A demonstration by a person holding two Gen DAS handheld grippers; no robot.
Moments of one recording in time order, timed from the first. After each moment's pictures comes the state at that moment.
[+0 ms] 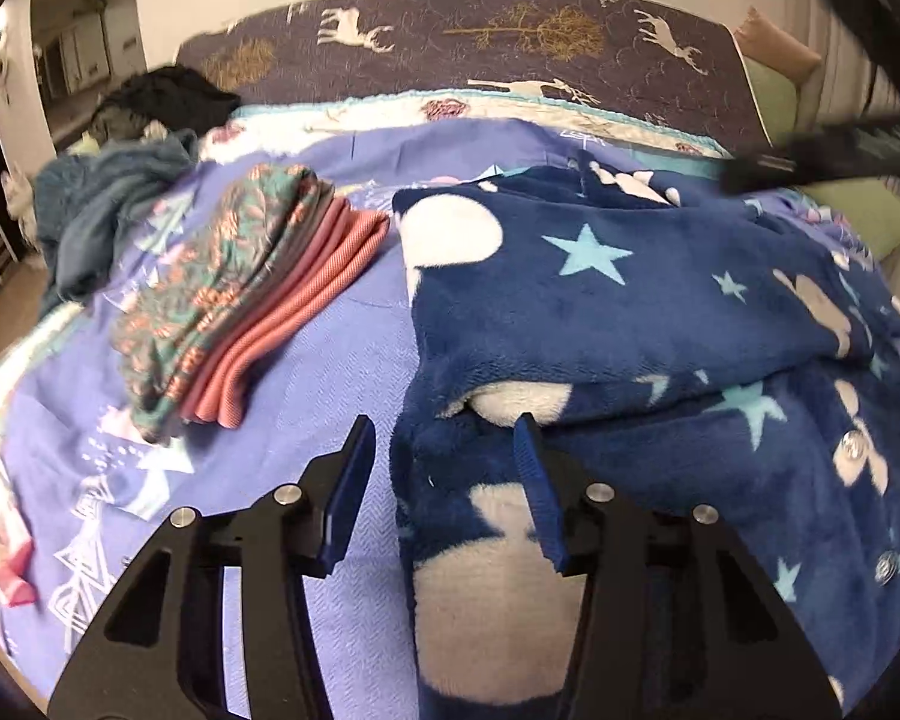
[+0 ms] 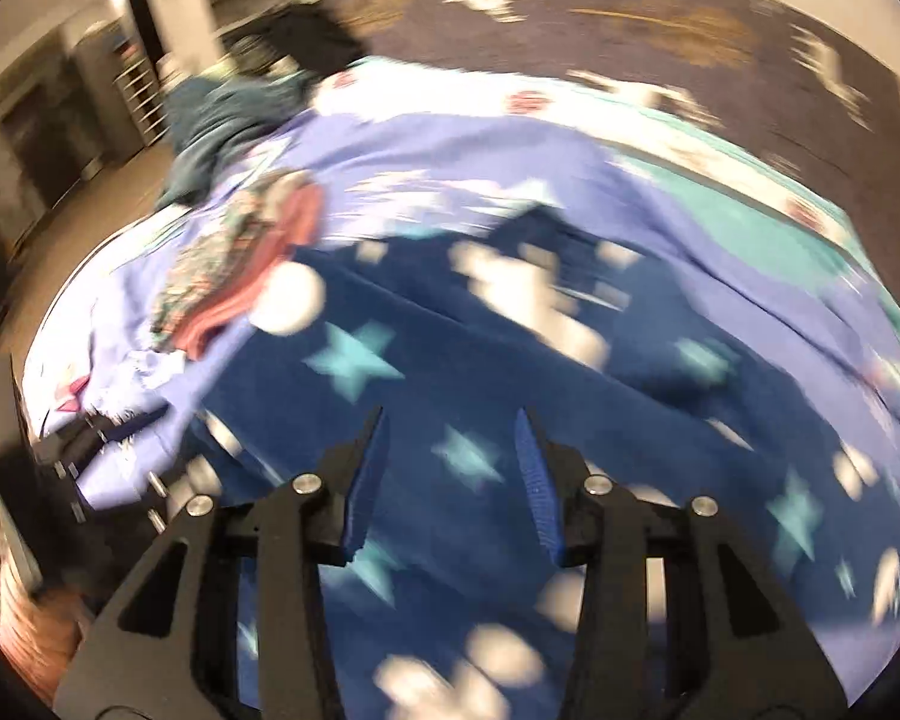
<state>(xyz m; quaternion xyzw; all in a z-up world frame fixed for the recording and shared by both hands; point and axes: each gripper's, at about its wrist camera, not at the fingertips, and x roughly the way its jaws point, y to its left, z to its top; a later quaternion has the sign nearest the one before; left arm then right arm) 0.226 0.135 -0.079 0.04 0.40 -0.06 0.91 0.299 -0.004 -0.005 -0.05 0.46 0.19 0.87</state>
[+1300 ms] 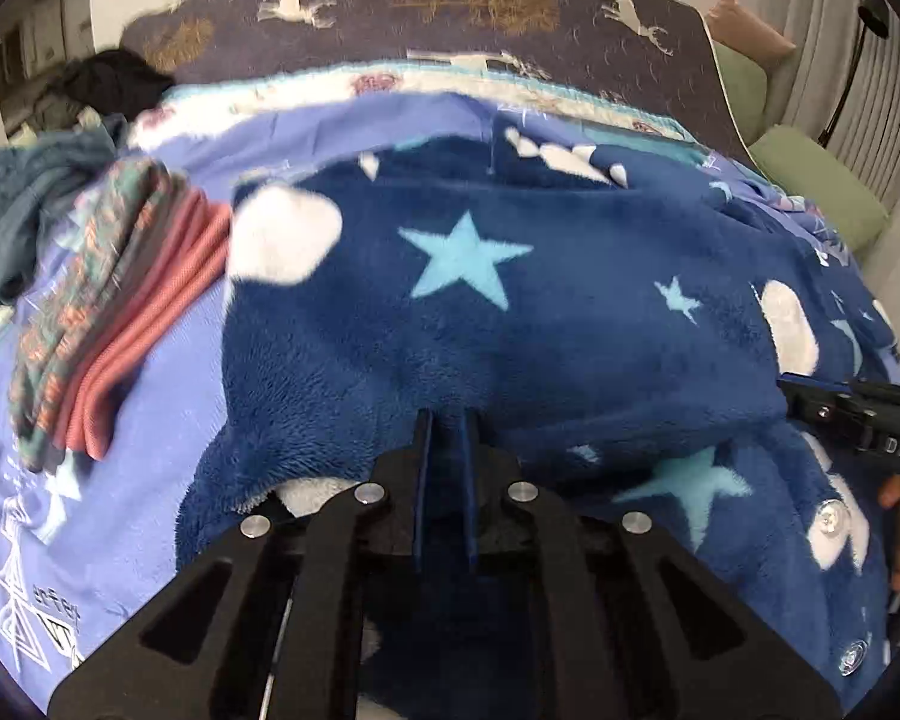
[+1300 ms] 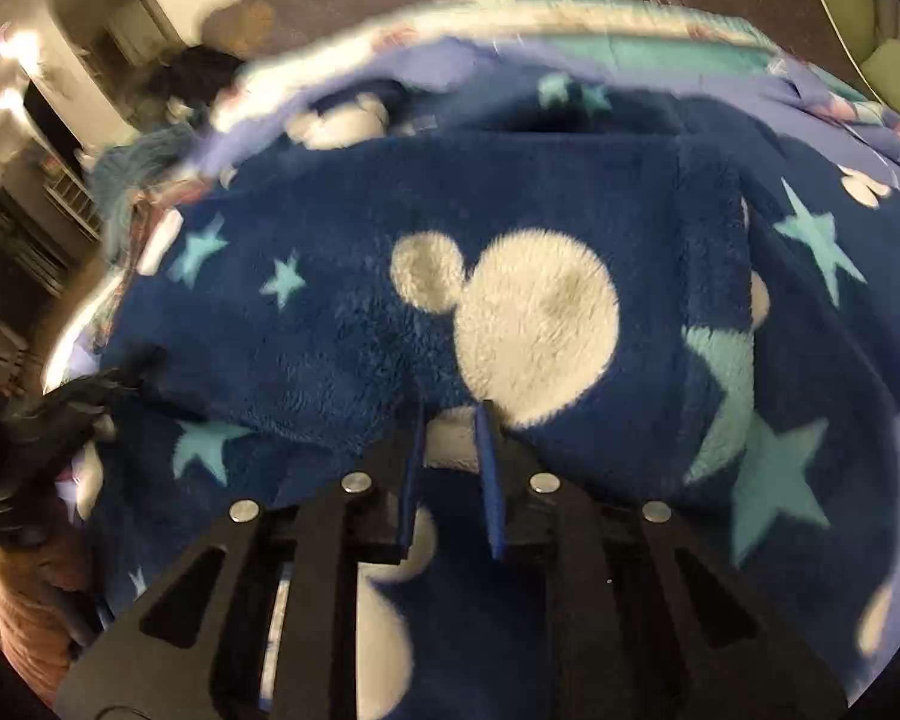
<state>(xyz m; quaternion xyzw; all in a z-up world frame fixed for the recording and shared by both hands) 0.261 0.068 -0.099 0.04 0.42 -0.11 0.90 0.236 -0.130 -0.098 0.09 0.47 0.09 0.87</state>
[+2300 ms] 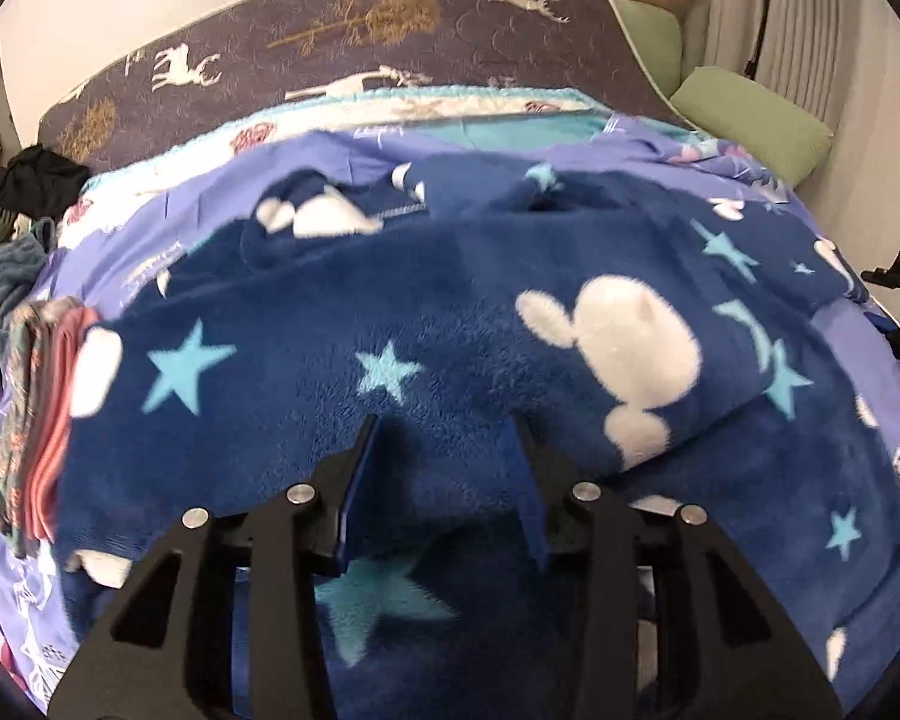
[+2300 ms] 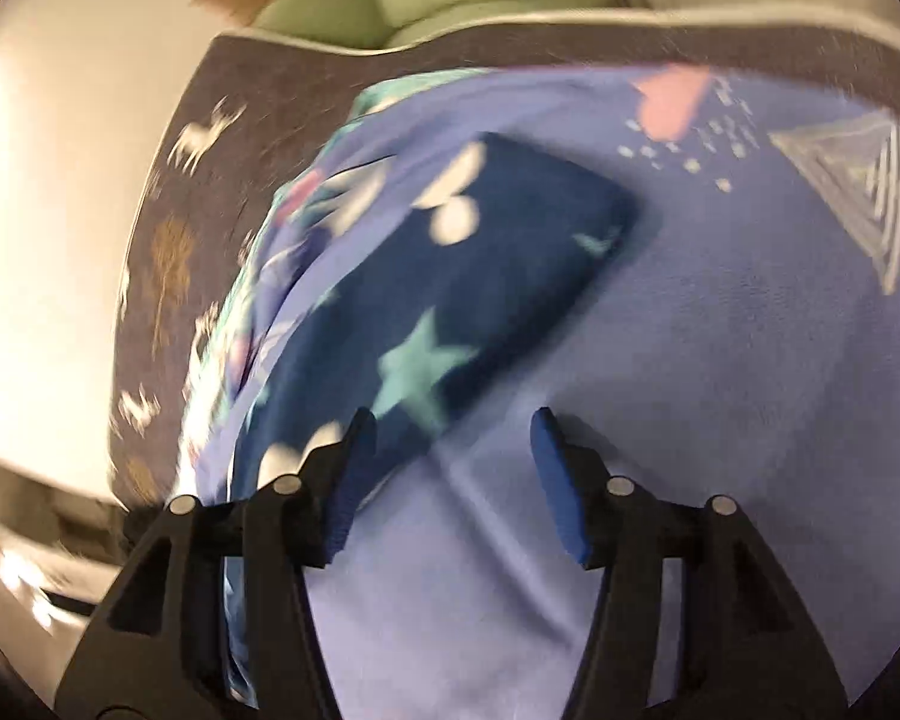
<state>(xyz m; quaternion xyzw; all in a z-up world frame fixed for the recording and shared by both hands) 0.260 -0.049 -0.082 0.10 0.41 -0.17 0.89 0.106 -0.565 -0.153 0.56 0.27 -0.17 0.76</state>
